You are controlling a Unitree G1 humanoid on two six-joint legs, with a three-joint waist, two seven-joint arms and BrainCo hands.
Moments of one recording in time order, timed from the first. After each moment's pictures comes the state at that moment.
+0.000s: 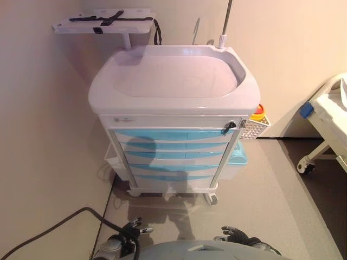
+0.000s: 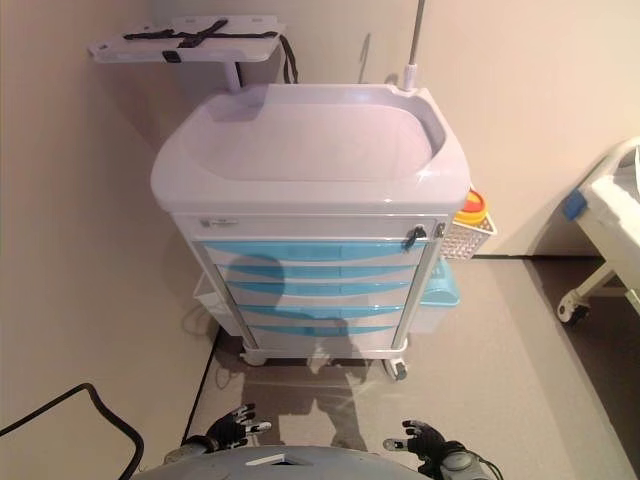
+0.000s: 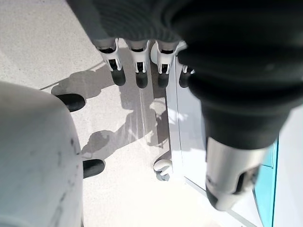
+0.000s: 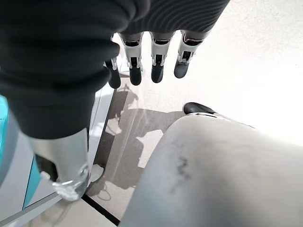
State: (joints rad) left arm -0.02 0.20 -0.27 1.29 -0.24 -0.22 -0.19; right arm -0.03 -0.22 0.26 1.33 0.02 -0.18 0.16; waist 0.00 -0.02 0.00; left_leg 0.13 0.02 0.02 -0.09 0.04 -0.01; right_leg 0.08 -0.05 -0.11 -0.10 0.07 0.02
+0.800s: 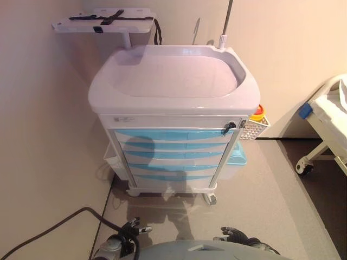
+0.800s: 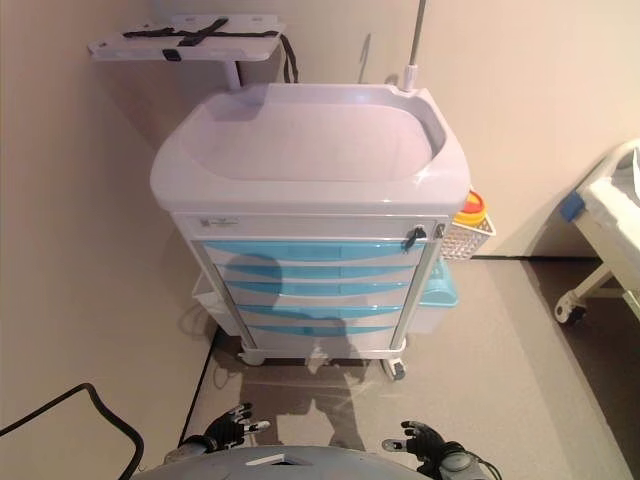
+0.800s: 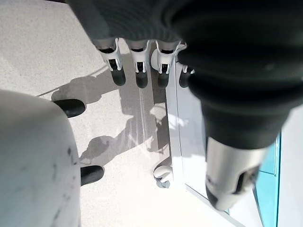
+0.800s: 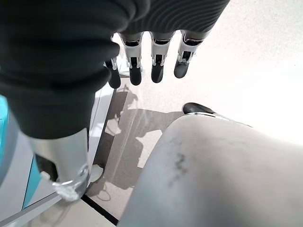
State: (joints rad) left arm -0.02 0.20 -0.27 1.29 -0.23 -0.22 -0.14; right arm -0.03 -0.22 0.26 1.33 0.02 -0.18 0.15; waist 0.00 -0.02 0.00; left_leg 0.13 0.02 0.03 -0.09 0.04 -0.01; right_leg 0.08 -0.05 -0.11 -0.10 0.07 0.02
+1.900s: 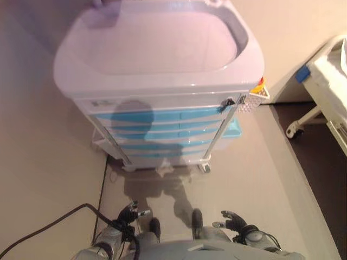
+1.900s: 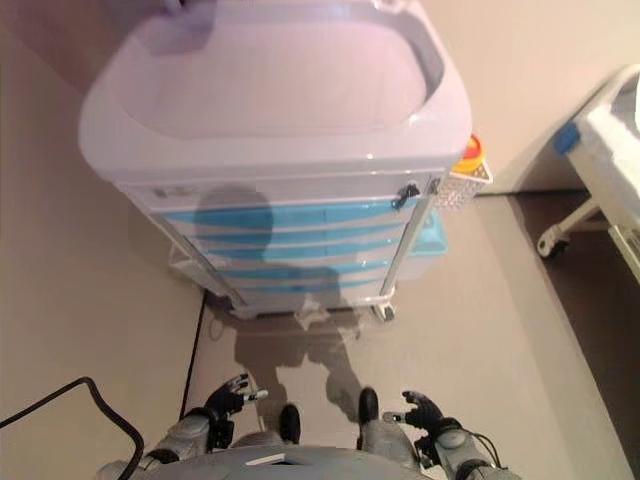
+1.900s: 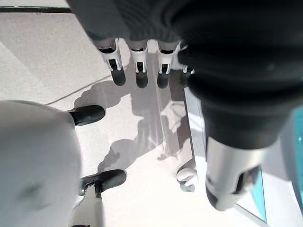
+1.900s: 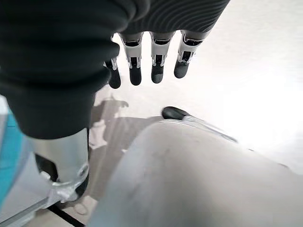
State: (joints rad) left arm -0.17 0.21 -0.28 1.29 -0.29 -0.25 -0.07; right arm -0.12 -0.22 0.30 1.31 0.04 -0.24 0.05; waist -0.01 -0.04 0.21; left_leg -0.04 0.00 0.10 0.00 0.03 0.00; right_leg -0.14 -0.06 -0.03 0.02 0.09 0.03
